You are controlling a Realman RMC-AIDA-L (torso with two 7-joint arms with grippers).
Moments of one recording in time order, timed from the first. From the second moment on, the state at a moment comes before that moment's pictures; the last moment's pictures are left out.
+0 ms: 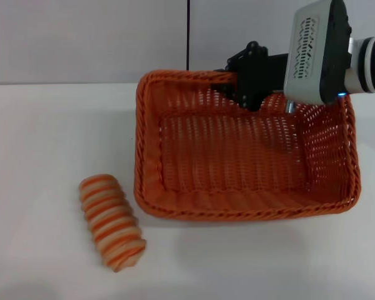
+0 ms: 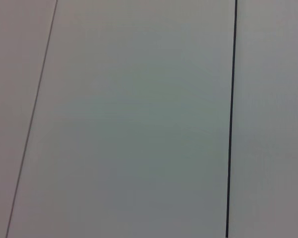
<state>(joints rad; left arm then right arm) 0.17 -2.07 0.20 -0.03 1.14 1.90 -0.41 0.68 2.08 1.79 0.88 -1.95 0.95 -1.95</state>
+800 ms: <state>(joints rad) 0.17 -2.07 0.21 -0.03 1.14 1.90 -0.40 0.63 2.08 1.76 0.80 -1.76 0.92 -2.13</state>
